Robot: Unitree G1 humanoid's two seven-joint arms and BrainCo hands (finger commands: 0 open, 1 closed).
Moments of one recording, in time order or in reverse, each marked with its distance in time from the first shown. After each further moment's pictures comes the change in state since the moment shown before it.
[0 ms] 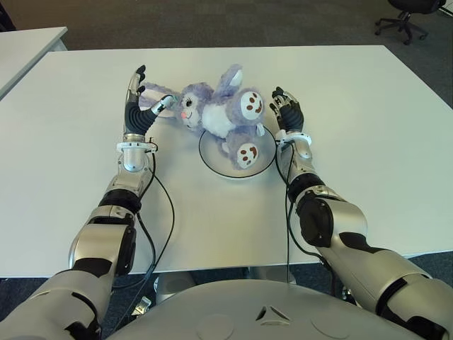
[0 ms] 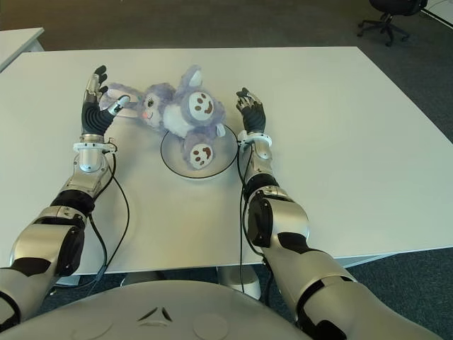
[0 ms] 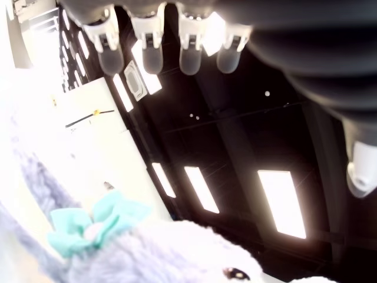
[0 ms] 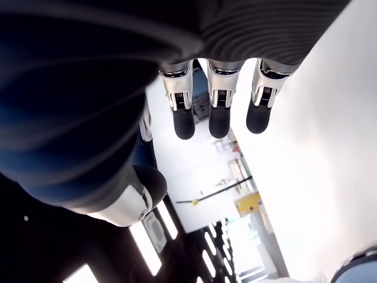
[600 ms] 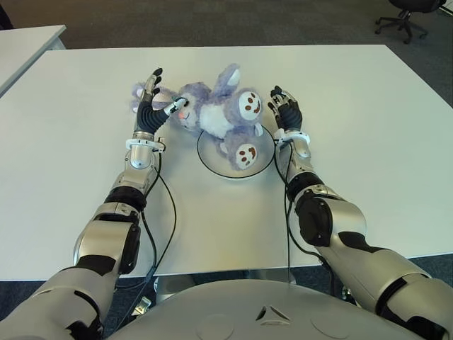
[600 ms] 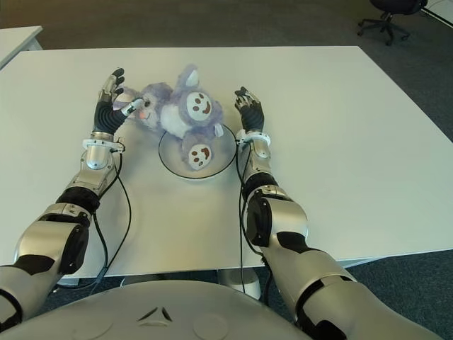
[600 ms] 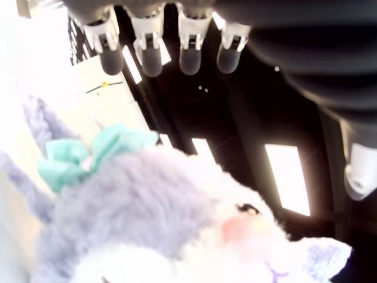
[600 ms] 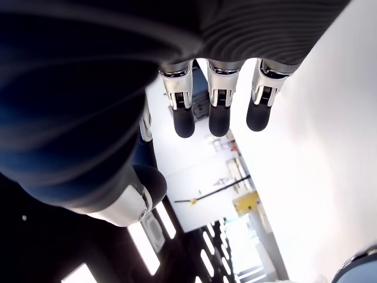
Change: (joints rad) left arm -0.030 -0.025 -0.030 -0.002 -0.001 0.037 -0.080; right arm -0.007 0.009 0.001 0.000 0.000 0.004 -0.002
